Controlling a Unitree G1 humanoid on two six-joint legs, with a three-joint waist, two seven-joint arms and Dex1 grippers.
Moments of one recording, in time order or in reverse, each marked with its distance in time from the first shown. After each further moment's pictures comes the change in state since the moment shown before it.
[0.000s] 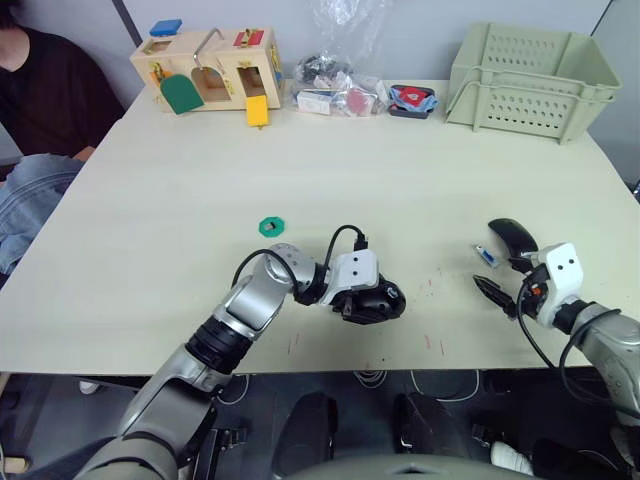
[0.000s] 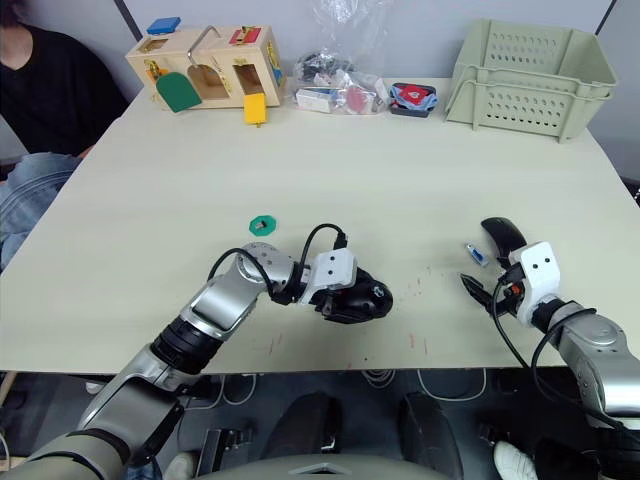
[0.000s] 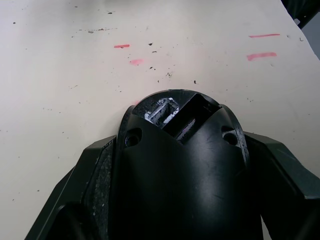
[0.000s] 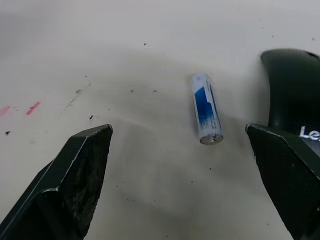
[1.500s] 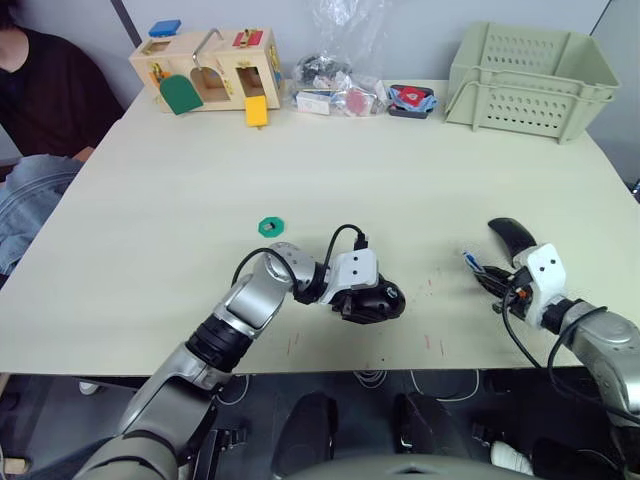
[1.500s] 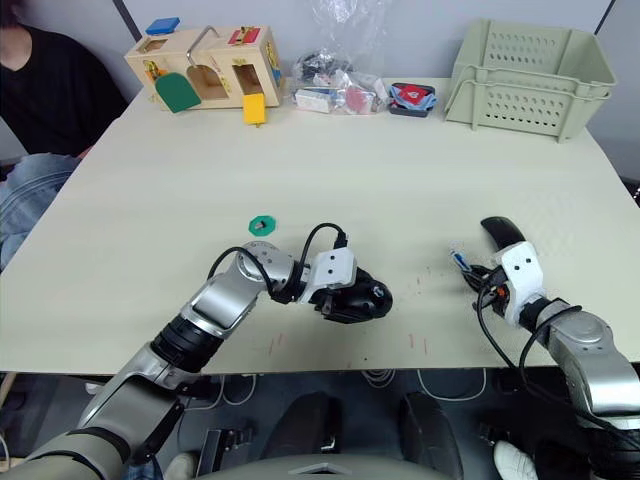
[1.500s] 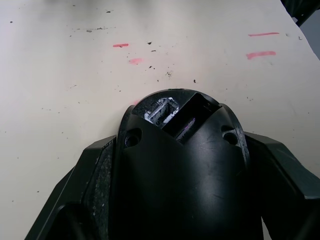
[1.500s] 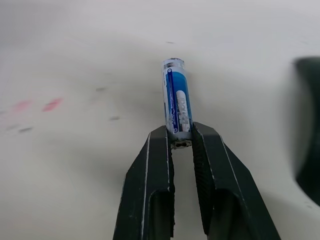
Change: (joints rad) left arm -0.009 -0.003 -0.001 0.009 0.001 0.002 -0.005; right arm 0.014 -0.022 0.044 -0.104 -0.051 0.049 0.058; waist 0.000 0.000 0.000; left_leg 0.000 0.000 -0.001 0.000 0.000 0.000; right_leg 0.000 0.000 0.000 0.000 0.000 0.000
